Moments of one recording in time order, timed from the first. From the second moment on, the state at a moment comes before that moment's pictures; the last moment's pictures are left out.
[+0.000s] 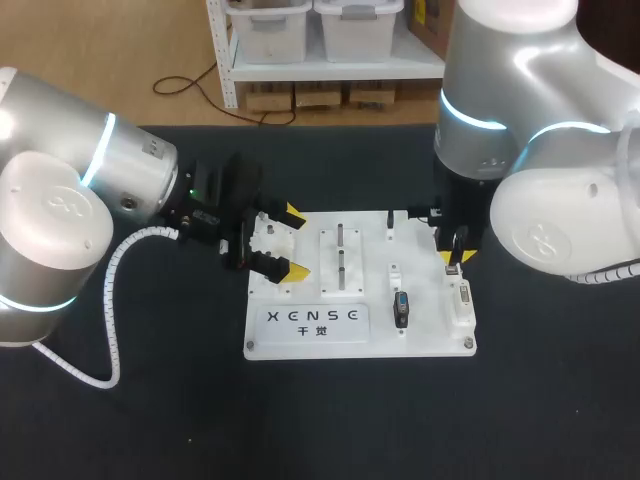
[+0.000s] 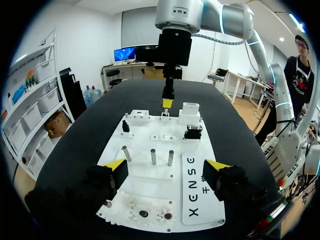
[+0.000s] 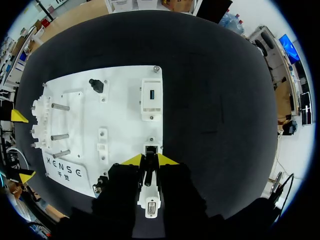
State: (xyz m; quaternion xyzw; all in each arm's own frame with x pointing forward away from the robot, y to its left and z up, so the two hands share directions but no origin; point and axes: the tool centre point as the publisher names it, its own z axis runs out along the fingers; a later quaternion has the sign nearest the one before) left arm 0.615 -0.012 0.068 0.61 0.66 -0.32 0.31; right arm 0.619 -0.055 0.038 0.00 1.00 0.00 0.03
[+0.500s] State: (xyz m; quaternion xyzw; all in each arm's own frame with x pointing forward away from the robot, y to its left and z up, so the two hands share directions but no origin) left arm 0.615 -0.012 0.068 0.61 0.66 -0.32 0.31; right arm 0.622 -0.056 0.033 0.00 1.00 0.00 0.03
